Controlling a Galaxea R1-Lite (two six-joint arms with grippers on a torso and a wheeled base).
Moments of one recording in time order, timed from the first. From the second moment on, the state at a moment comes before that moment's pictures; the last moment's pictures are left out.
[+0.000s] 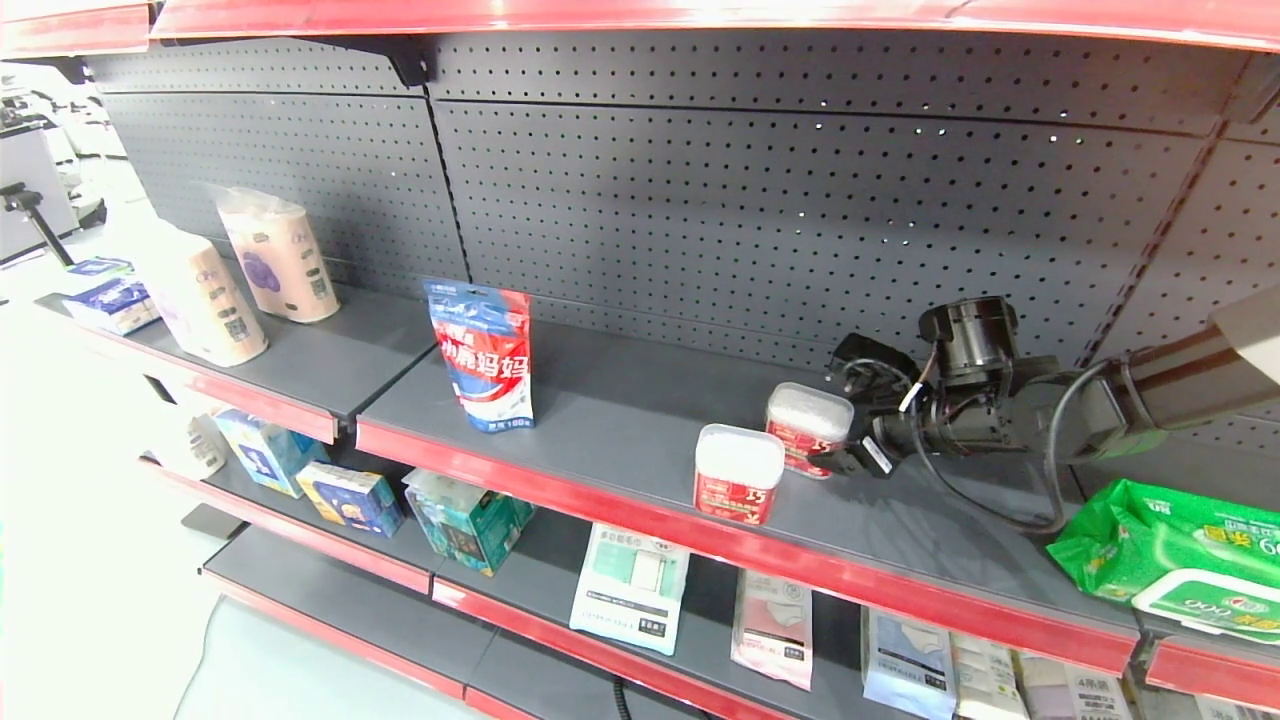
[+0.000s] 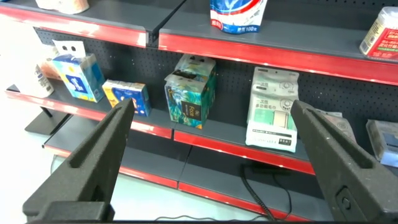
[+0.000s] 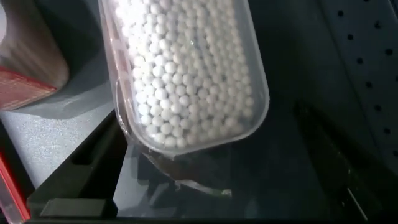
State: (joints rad) left arm -0.04 0.08 0.00 0.00 -0.01 0.00; right arm 0.19 2.06 -1.12 -0.24 0.20 -0.63
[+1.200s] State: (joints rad) left arm -0.04 0.08 0.00 0.00 -0.01 0.00; right arm 0.19 2.07 -1.14 -0.24 0.16 -0.62
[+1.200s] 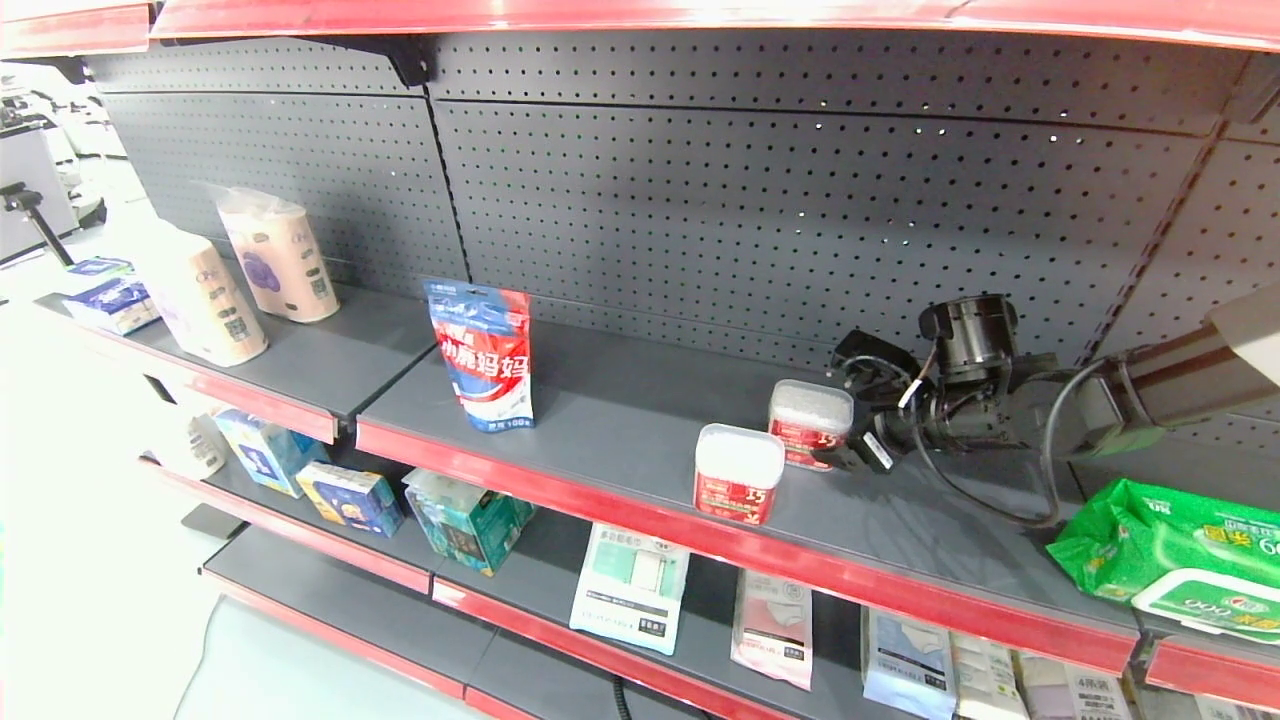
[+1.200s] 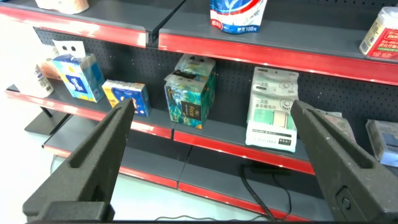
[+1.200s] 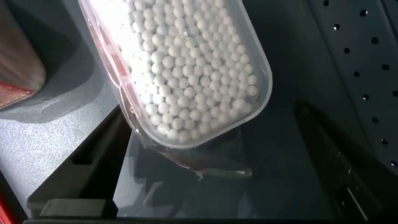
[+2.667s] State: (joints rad) left arm -0.04 0.08 0.00 0.00 -0.01 0.00; right arm 0.02 1.05 -0.44 -0.24 0.15 -0.22
